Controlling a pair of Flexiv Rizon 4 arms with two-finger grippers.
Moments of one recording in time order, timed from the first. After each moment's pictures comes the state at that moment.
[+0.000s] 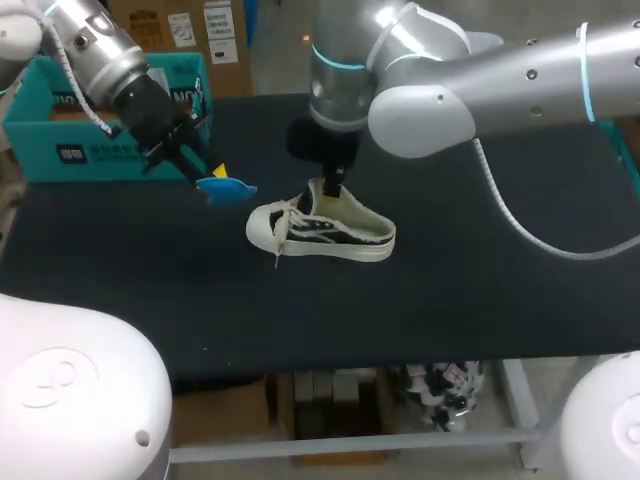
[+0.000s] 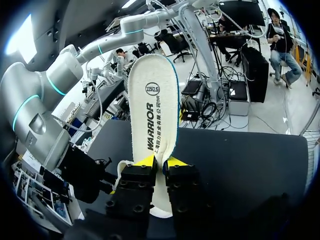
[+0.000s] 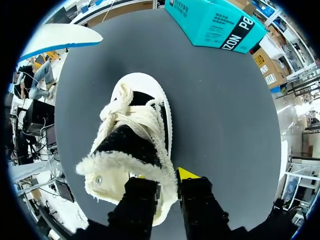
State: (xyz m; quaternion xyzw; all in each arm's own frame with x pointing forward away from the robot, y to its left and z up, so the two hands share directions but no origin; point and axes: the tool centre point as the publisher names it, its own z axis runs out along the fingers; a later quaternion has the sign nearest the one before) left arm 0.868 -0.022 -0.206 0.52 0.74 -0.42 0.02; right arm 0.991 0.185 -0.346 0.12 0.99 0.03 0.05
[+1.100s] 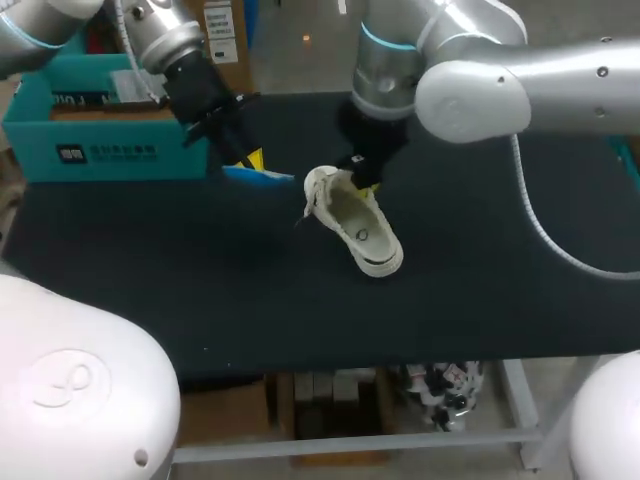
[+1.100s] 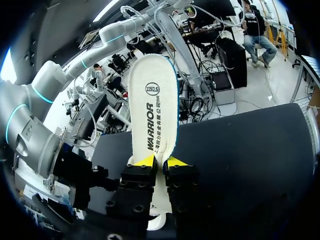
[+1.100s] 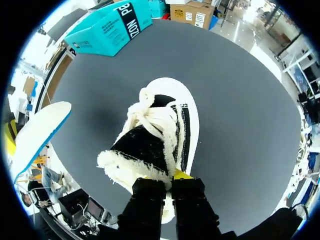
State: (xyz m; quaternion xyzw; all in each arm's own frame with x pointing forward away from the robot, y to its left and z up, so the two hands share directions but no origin) left arm 0.891 -0.072 -0.196 0.63 0.67 -0.40 0.00; right arm 0.952 0.137 -0.317 0.52 0.85 0.06 0.00
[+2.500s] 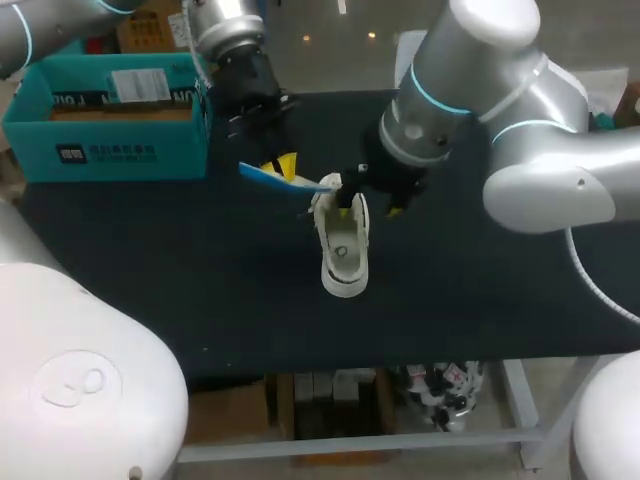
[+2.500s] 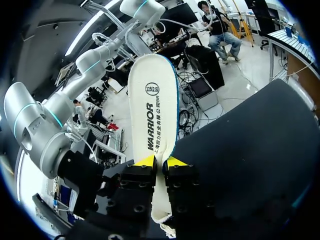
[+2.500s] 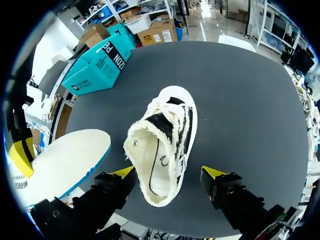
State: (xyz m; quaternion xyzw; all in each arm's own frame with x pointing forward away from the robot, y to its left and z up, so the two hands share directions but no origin) left arm 0.860 -0.120 -0.183 0.74 0.53 -0.41 -0.07; right arm 0.893 0.141 -0.304 0.63 0.75 0.19 0.01
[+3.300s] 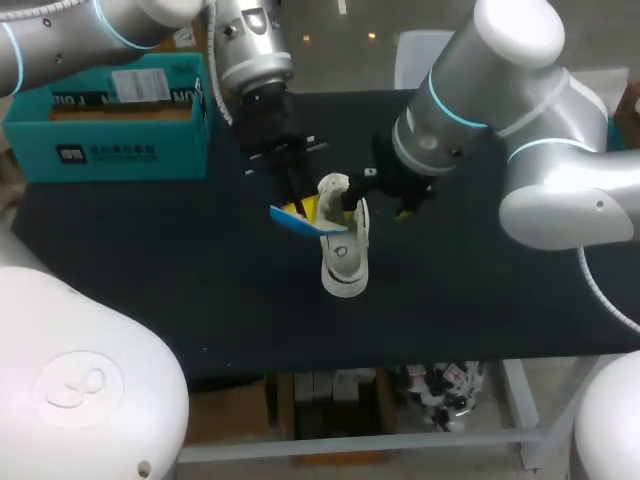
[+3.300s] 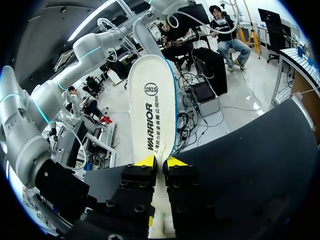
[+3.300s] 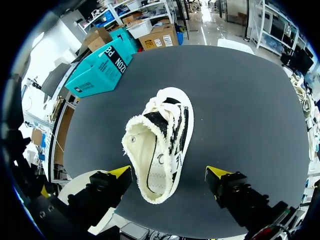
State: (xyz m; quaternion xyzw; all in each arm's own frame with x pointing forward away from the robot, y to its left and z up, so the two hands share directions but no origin) left arm 0.801 -0.148 -0.205 0.71 0.58 -0.38 -0.10; right arm 0.888 0.134 -0.303 0.63 0.75 0.20 0.02
